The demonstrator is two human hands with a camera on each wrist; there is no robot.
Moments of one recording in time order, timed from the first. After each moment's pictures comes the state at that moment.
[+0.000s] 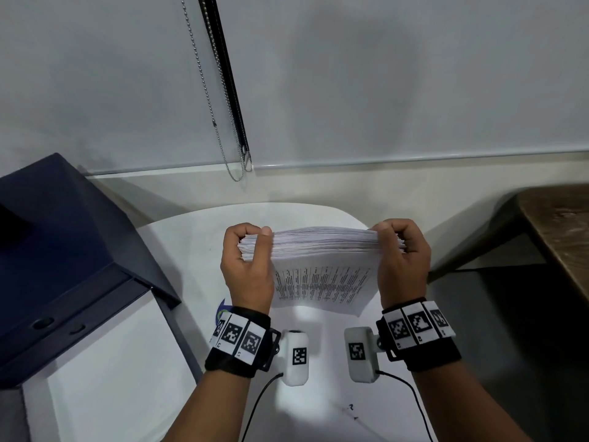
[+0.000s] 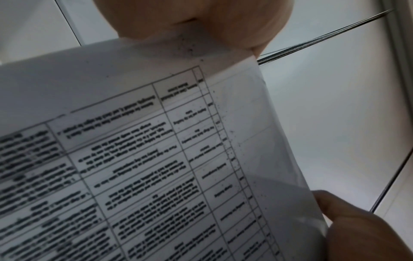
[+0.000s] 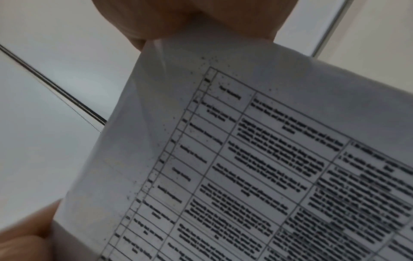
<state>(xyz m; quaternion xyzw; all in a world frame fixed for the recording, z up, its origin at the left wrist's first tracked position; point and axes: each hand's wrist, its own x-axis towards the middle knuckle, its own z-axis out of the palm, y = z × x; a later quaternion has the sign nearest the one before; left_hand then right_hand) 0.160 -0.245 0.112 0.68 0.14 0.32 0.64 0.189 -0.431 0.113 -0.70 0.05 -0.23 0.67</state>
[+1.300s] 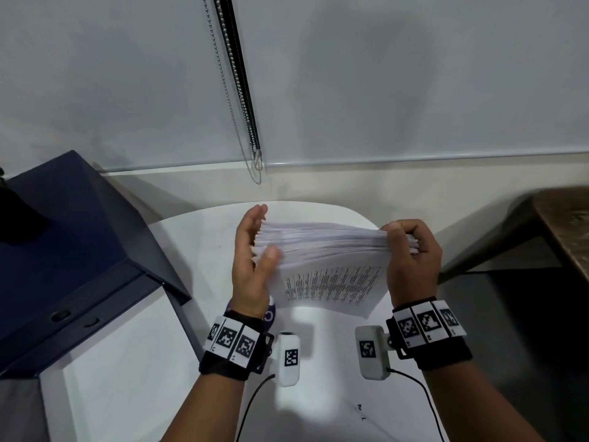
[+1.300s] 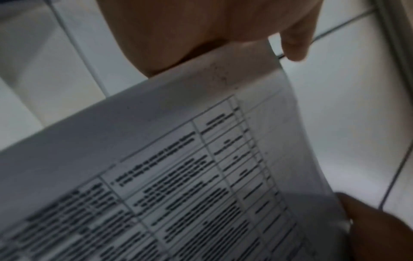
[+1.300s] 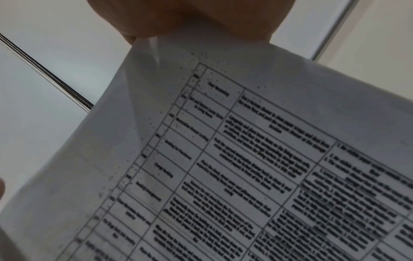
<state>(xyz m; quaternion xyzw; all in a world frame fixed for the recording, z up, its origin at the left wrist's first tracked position) 0.154 -0.221 0.103 0.65 0.03 0.20 0.73 0.190 -0.430 0.111 -0.72 0.05 -0.22 0.66</state>
